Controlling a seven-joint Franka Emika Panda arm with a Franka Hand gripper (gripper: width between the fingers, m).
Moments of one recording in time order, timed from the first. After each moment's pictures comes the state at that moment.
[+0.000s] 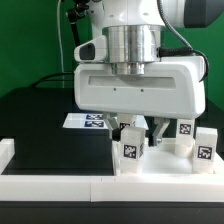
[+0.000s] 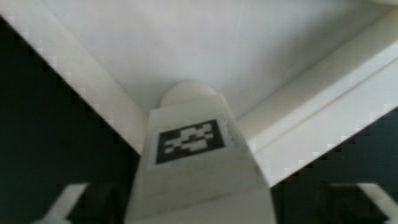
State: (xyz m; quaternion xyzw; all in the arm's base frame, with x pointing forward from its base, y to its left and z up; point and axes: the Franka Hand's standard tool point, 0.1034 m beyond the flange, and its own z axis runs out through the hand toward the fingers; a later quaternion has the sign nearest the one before) arm 0.627 0.010 0.073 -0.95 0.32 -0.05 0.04
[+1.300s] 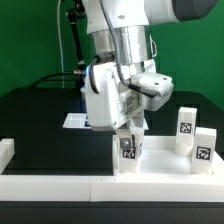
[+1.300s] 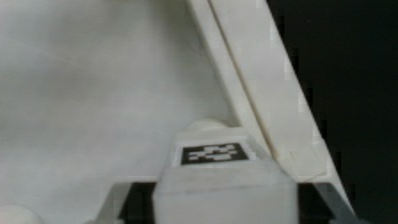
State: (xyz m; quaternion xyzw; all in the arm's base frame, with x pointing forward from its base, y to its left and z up) arm 0.623 0.005 0.070 -0.53 0.84 0.03 0.09
